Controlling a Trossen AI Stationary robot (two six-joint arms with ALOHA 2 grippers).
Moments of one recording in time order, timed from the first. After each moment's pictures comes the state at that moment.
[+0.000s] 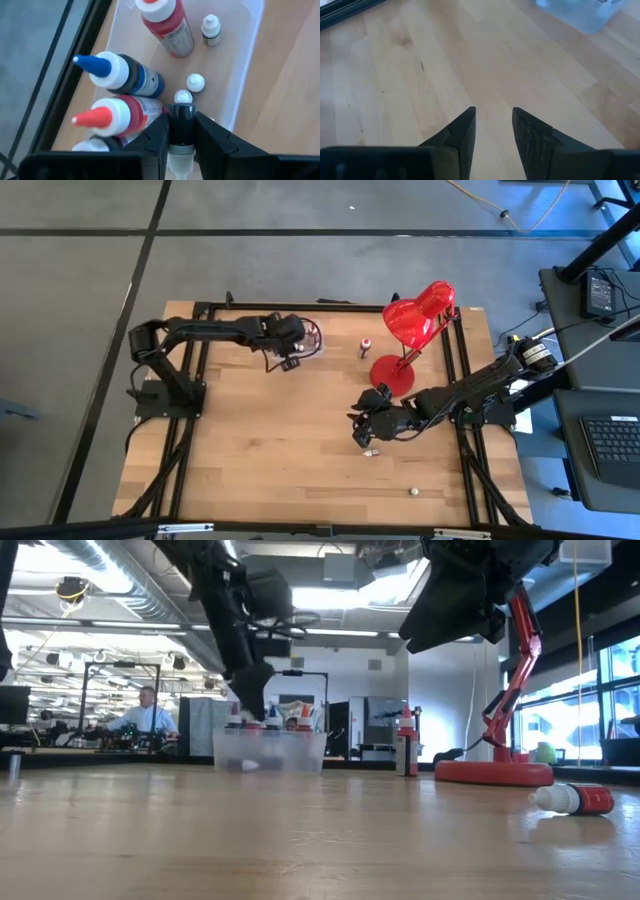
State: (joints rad) left arm 0.38 1.63 1.09 -0.55 -0.30 0.04; right arm 0.40 1.48 0.96 -0.32 0.53 0.78
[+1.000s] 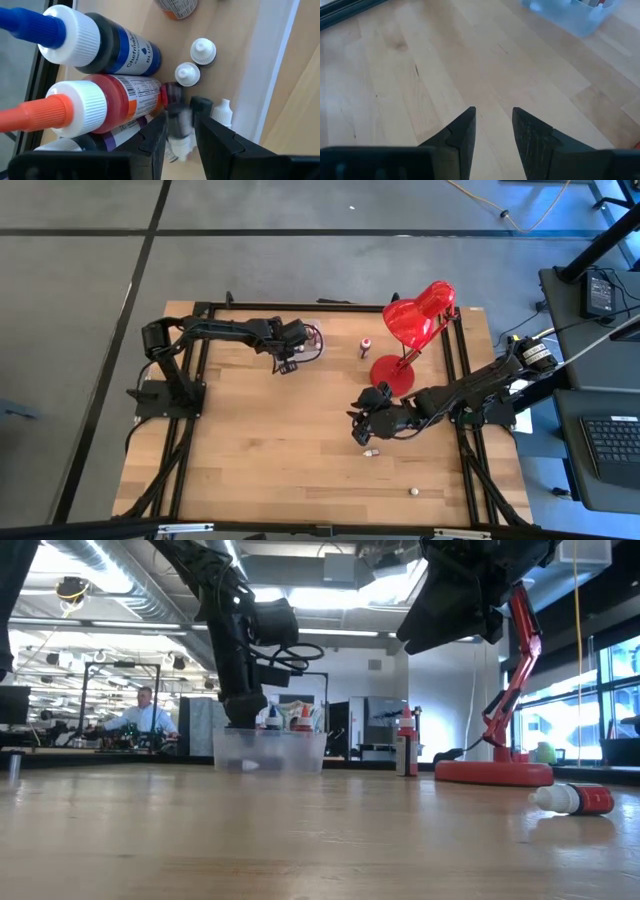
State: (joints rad) left arm 0.39 1.73 1.09 -0.58 -0.32 0.07; right arm 0.39 1.48 0.96 -0.32 0.55 0.78
